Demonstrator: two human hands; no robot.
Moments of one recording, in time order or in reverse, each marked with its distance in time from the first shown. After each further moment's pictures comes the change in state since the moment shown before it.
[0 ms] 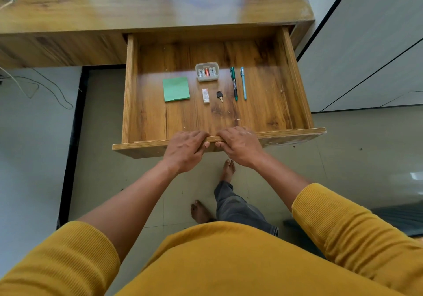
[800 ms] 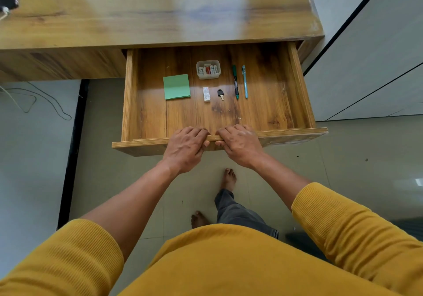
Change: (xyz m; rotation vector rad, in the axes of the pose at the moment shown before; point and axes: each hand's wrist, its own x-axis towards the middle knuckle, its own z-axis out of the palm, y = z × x) left_hand 0.071 -0.035 -0.015 0.096 0.011 0.024; right_hand 0.075 0.027 -0.018 -0.080 0.049 -0.026
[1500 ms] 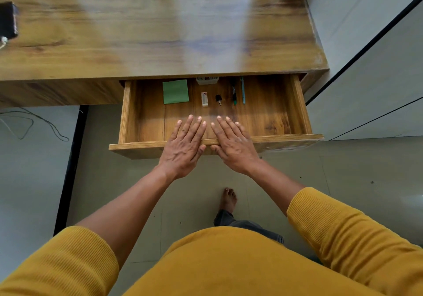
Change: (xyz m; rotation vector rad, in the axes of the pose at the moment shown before) left_hand 0.085 -0.046 -0.016 0.111 0.007 -0.006; right_hand 0.094 0.038 -0.016 -0.029 -0.037 -0.009
